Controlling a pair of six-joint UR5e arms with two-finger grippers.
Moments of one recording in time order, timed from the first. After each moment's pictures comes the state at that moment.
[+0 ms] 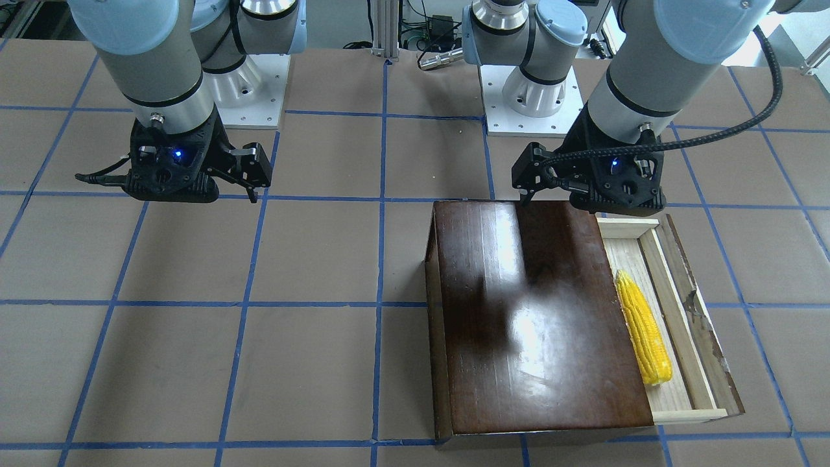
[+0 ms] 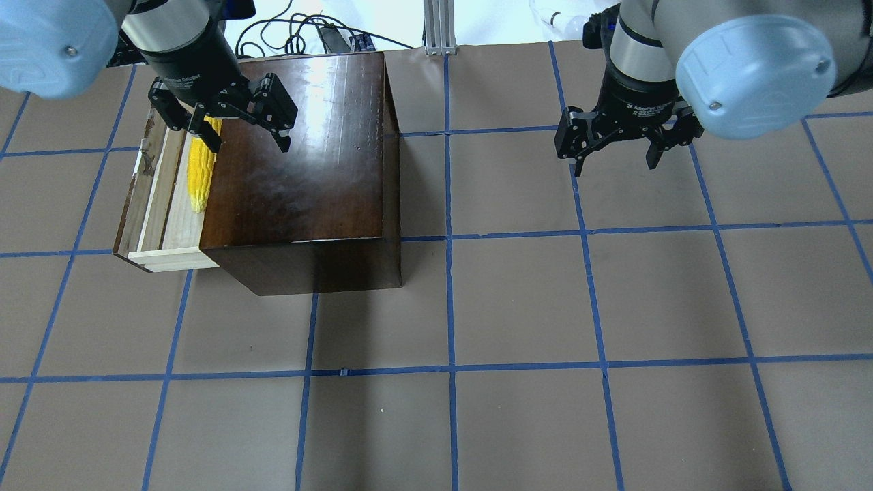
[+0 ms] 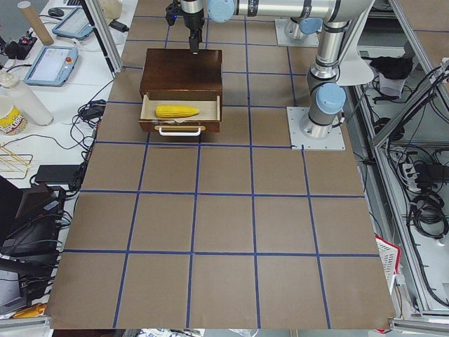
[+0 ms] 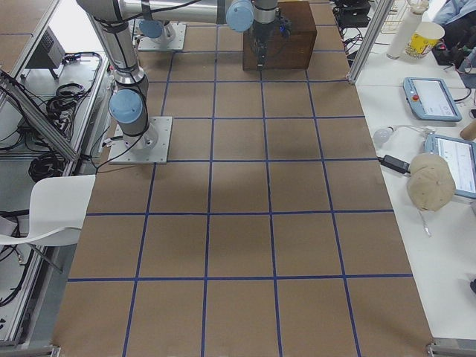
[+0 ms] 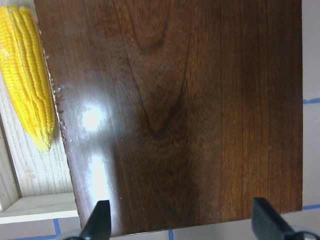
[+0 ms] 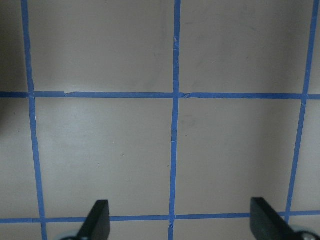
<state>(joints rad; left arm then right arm) -1.57 -1.70 -1.45 -1.62 1.54 0.08 1.65 -1.48 1.58 -1.63 -1.63 0.06</state>
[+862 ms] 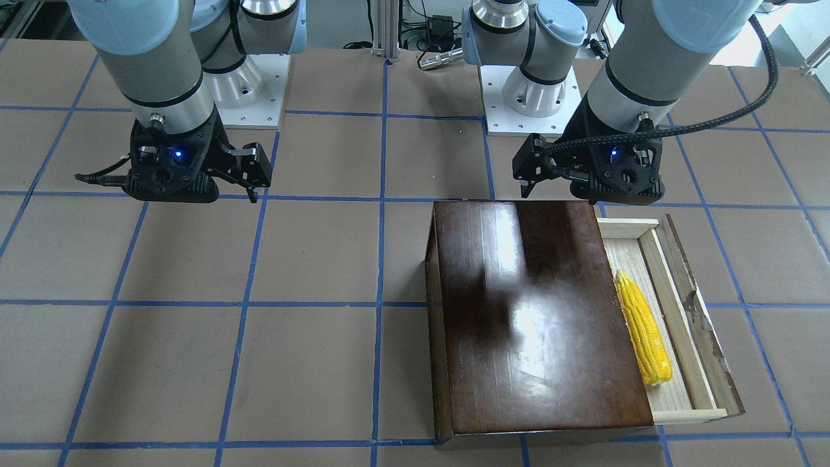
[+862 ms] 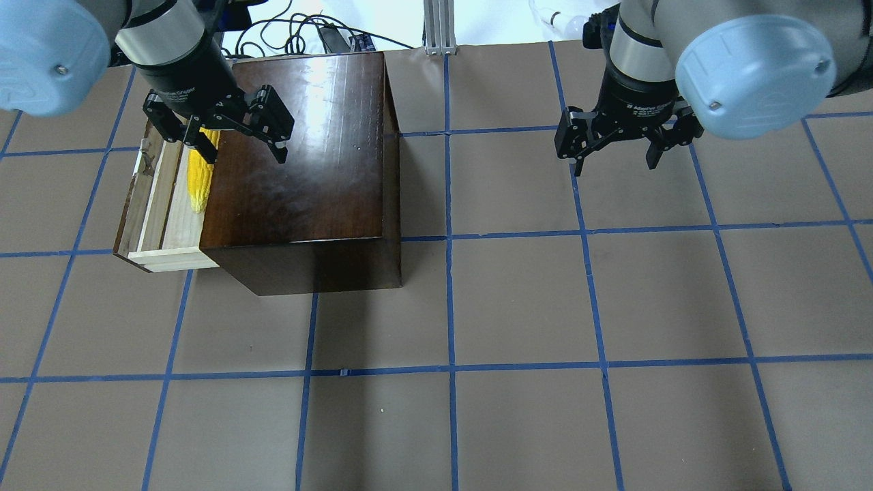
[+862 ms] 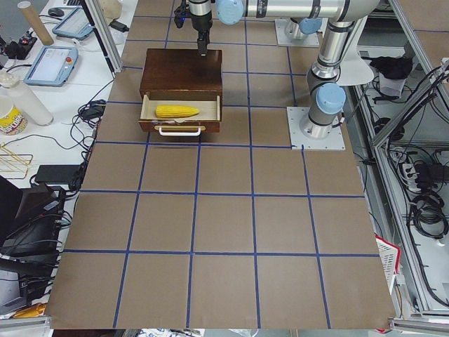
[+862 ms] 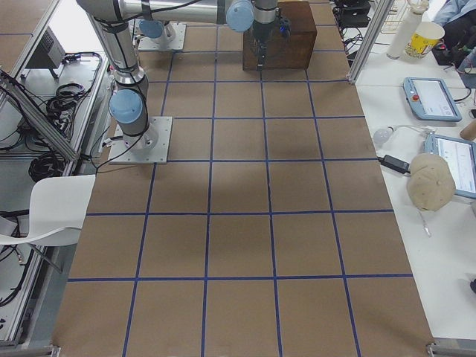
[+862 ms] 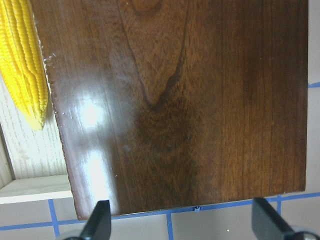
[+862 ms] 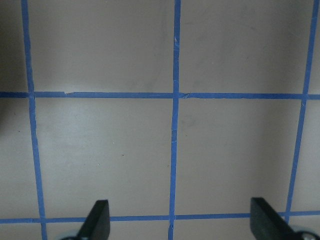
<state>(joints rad) -1.56 -1.67 -1.48 -1.62 1.54 0.08 1.65 -1.48 1.58 -1.63 -1.63 0.06</state>
